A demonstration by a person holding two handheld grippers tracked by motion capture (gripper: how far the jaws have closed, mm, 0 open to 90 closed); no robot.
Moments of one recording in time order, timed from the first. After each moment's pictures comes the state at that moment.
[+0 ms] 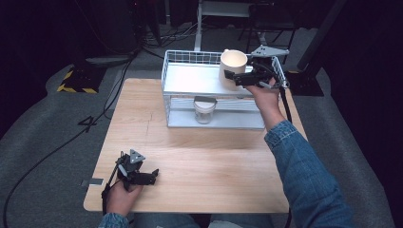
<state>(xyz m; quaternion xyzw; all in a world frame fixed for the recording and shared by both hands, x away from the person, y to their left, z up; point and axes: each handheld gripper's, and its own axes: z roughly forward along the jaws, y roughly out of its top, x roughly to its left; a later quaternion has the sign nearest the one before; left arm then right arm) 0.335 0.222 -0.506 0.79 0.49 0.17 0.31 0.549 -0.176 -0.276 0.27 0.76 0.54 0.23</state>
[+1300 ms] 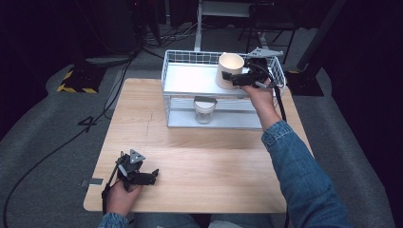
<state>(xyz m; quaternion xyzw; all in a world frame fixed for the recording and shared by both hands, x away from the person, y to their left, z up) 0.335 0.222 -0.506 0.79 0.49 0.17 0.31 0.568 -0.173 -0.295 0.29 0.76 0.54 0.21</state>
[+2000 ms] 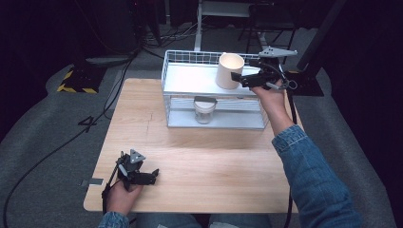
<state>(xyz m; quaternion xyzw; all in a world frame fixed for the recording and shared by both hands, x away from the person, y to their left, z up) 0.335 0.221 -0.506 0.79 0.49 0.17 0.31 0.542 -0.195 -0.274 0.31 0.76 0.53 0.22</state>
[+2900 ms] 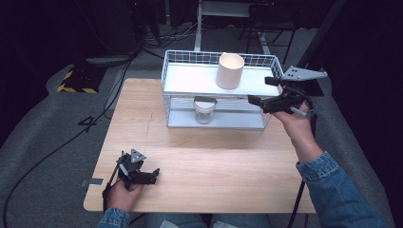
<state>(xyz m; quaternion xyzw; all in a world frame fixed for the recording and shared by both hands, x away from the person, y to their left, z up) 0.337 0.220 -0.506 0.79 0.49 0.17 0.31 0.454 -0.235 -0.267 0.27 0.78 0.53 0.20</state>
